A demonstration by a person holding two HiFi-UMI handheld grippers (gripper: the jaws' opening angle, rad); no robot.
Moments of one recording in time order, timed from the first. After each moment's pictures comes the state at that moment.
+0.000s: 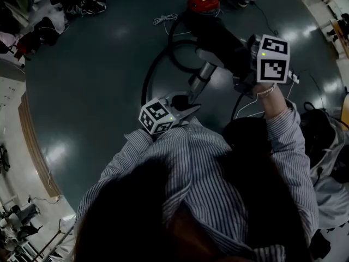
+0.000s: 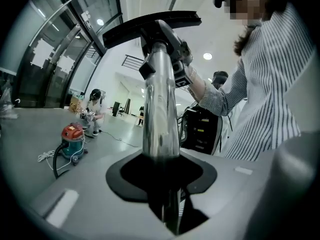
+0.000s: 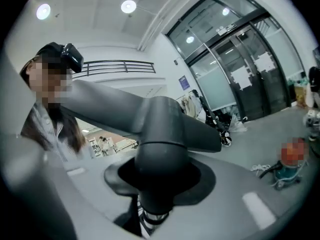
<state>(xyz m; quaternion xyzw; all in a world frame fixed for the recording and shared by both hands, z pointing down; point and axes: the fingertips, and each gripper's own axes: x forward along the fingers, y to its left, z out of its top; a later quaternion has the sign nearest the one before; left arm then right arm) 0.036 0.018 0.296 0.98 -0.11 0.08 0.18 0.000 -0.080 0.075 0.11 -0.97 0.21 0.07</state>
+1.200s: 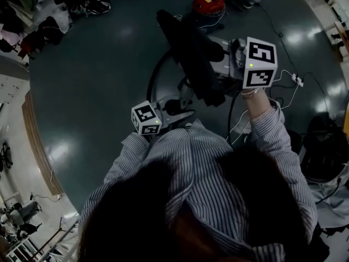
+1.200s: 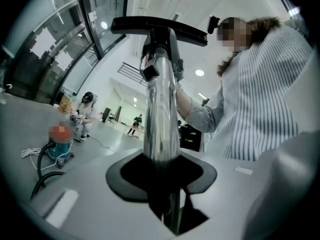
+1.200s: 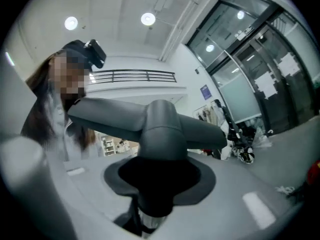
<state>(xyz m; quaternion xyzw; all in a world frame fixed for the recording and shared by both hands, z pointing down) 0.020 0.027 0.289 0.98 -0.05 -0.01 0.19 -0.031 -0.060 0.068 0.01 -0.99 0.15 -0.02</state>
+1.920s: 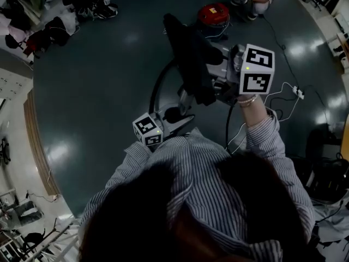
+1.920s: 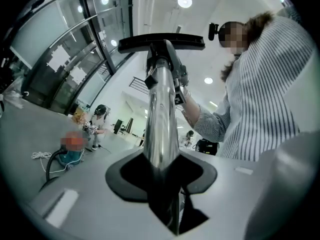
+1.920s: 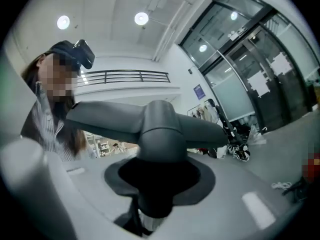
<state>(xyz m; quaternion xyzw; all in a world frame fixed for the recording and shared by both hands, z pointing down) 0.004 0.003 0.278 0.97 -0.14 -0.07 0.20 -0.046 -0.086 0.058 0.03 -0.98 0.17 0.00</state>
